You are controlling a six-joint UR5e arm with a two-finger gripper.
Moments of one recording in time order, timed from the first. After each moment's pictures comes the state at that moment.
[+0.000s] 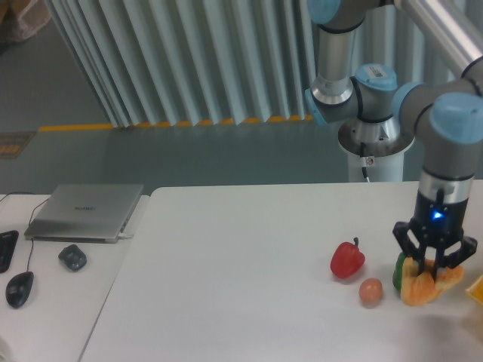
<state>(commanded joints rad) 2.40 -2.01 -1.38 -1.10 1.50 0.54</state>
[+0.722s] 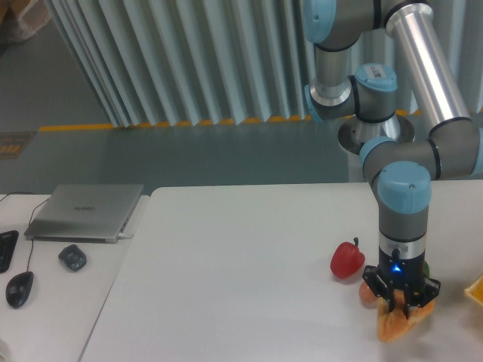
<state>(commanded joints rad) 2.33 -2.08 -1.44 -1.06 1.54 0.50</state>
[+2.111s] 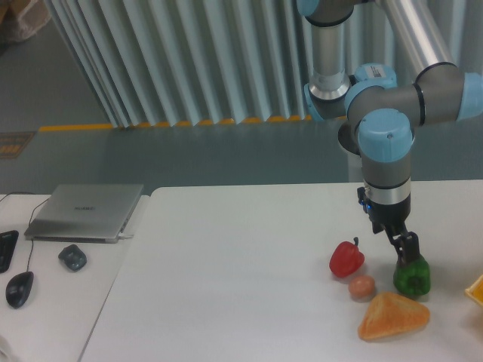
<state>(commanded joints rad) 2.31 -1.89 -1.46 -1.39 1.63 1.35</state>
